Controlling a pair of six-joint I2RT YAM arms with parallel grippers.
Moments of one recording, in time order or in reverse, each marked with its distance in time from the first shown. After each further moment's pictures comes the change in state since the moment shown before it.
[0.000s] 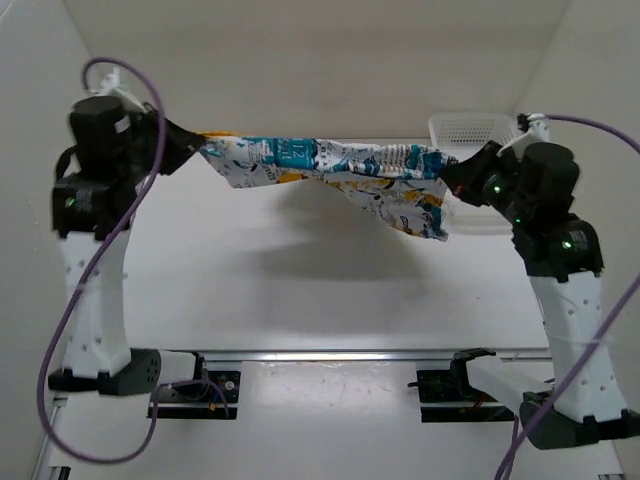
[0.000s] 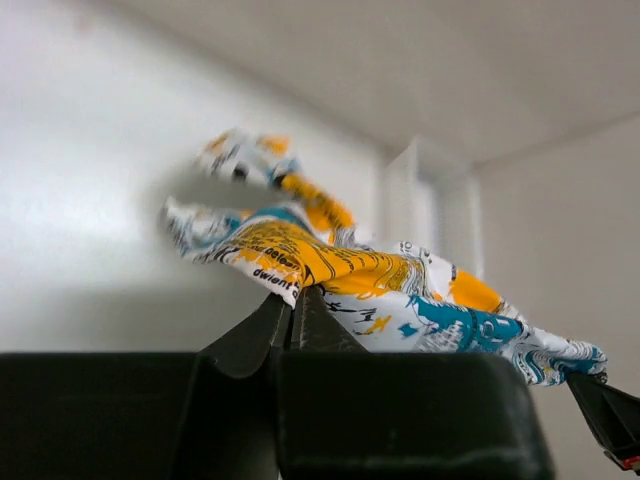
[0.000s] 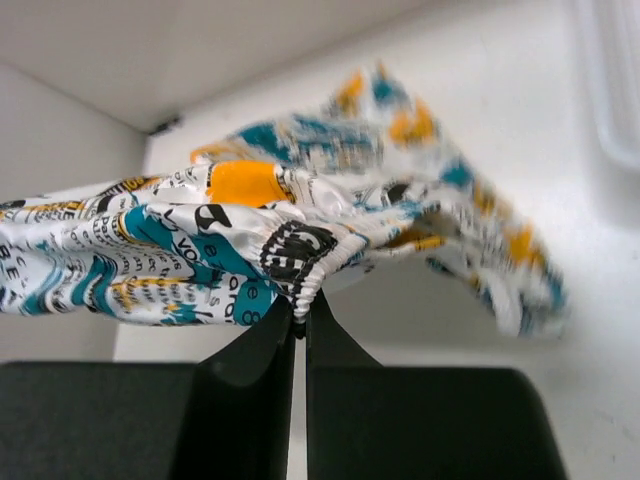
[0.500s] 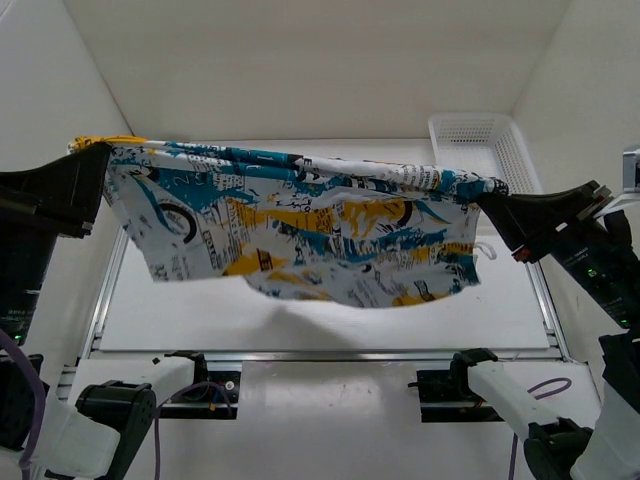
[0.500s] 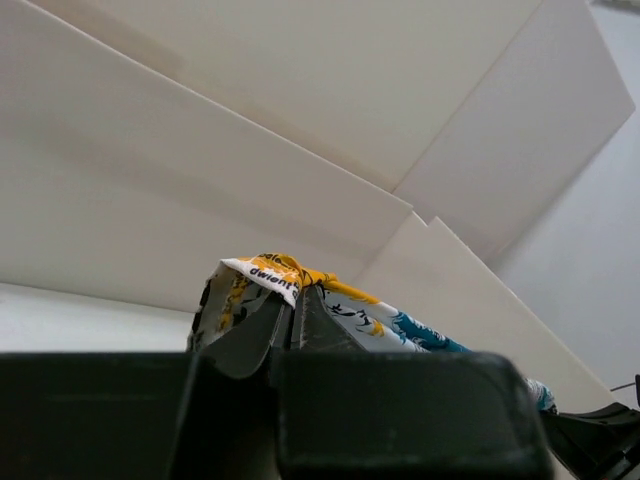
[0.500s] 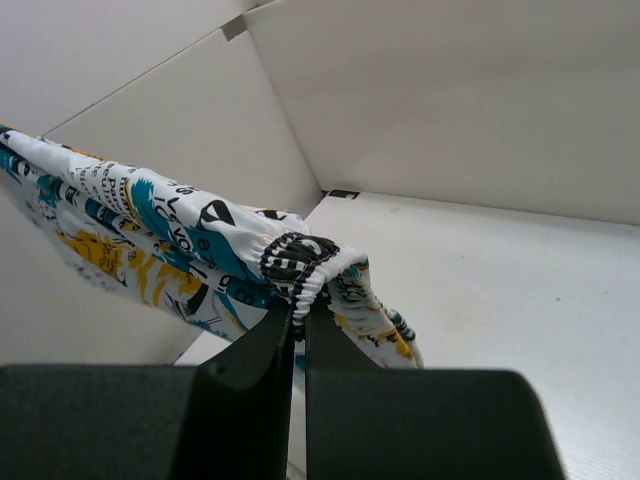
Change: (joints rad) left arm 0.009 -0.259 0.586 -0.055 -0.043 -0.014; right arm 0.011 -0.203 0.461 -0.148 -0.297 -0.116
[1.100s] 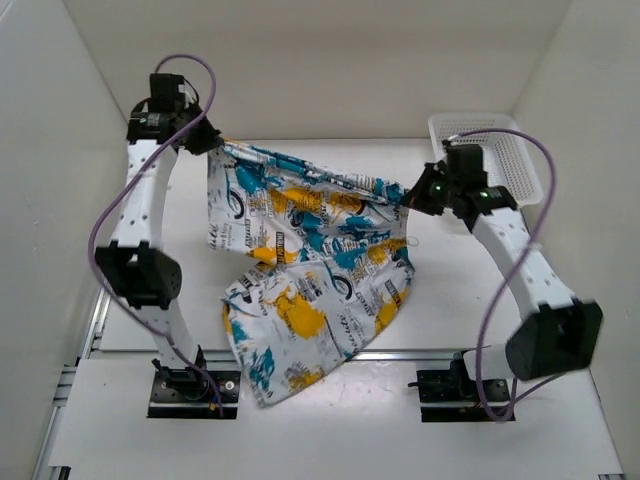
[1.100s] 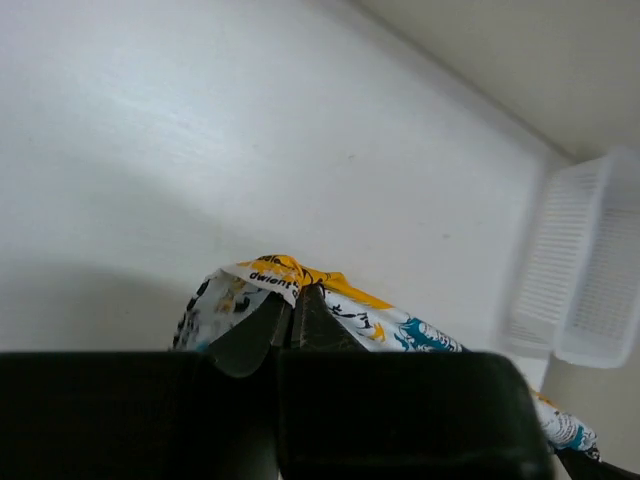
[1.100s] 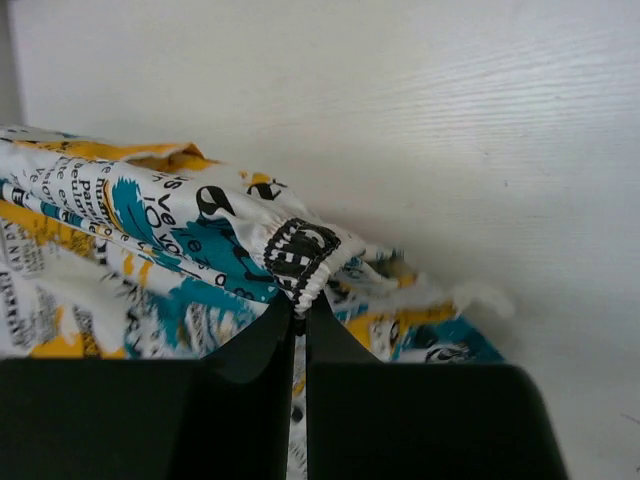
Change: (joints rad) left arm 0.050 0.692 -0.413 0.111 -0.011 0.088; right arm 0.008 0.469 -0.633 0.279 0.195 0.091
